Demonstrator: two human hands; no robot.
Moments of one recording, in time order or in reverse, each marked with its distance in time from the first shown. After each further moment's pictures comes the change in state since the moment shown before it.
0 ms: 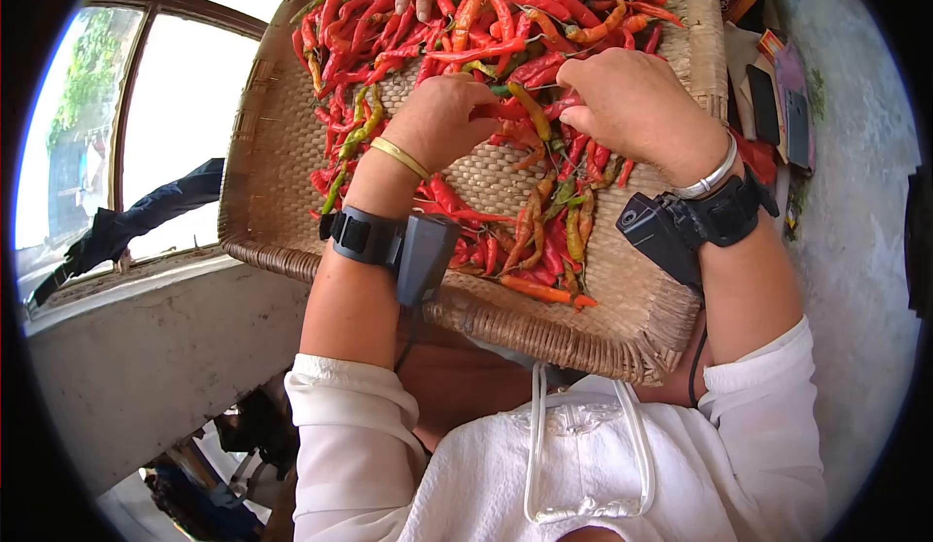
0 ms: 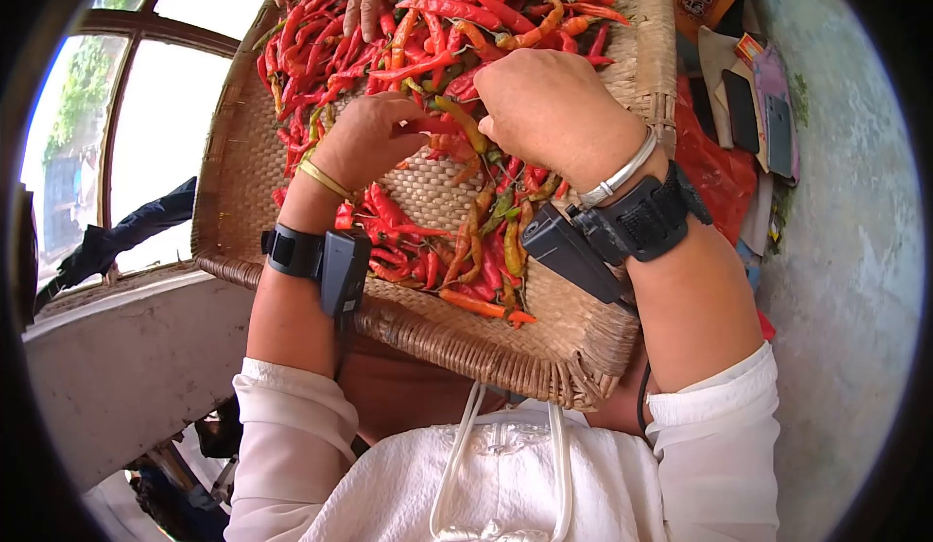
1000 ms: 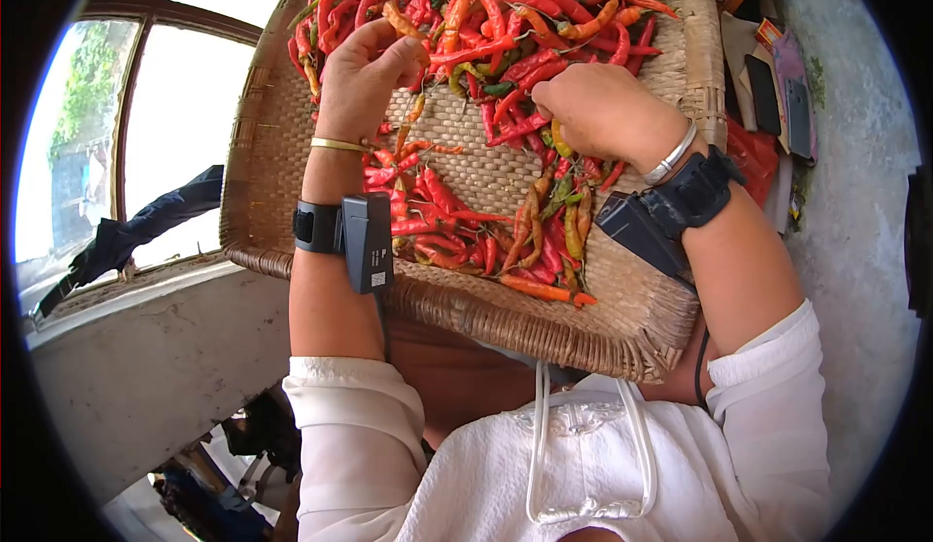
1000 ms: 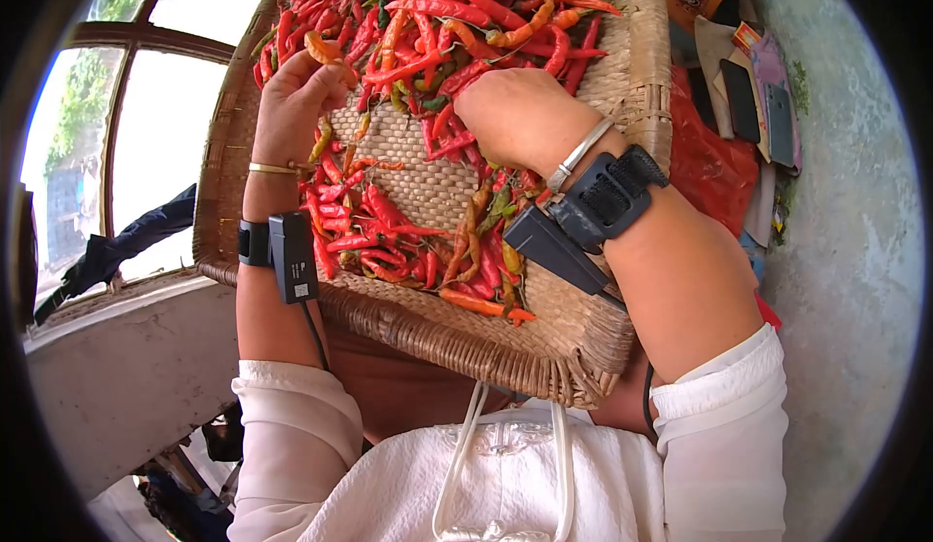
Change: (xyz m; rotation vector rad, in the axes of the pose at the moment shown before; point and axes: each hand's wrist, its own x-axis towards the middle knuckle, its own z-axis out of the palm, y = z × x) left_hand 0.001 -0.030 -0.027 -0.907 0.469 -0.327; right_hand 0.011 0.003 0.031 0.016 -0.173 -0.077
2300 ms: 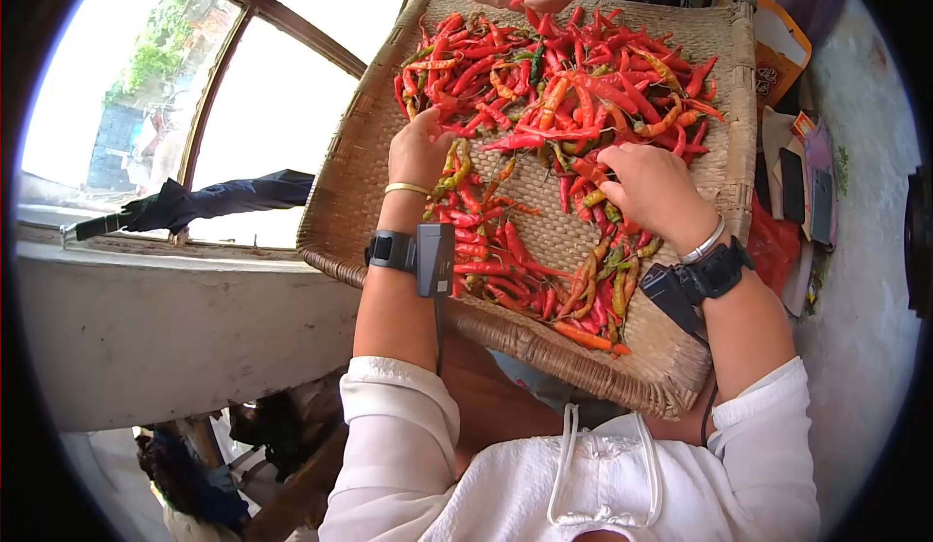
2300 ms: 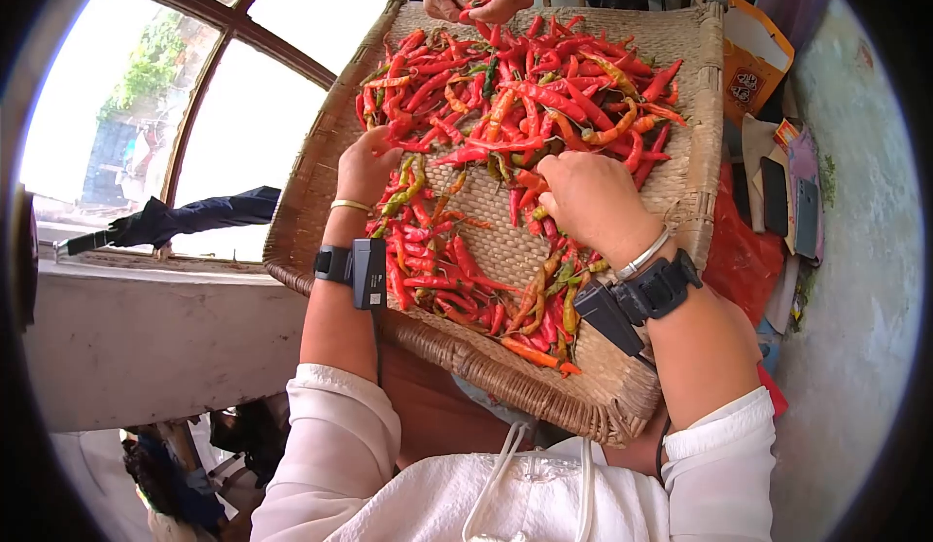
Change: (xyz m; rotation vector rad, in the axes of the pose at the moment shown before) left_hand -0.013 -0.035 -0.071 0.898 0.345 0.073; right_hand 0.000 -0.016 -0.014 0.145 0.330 0.016
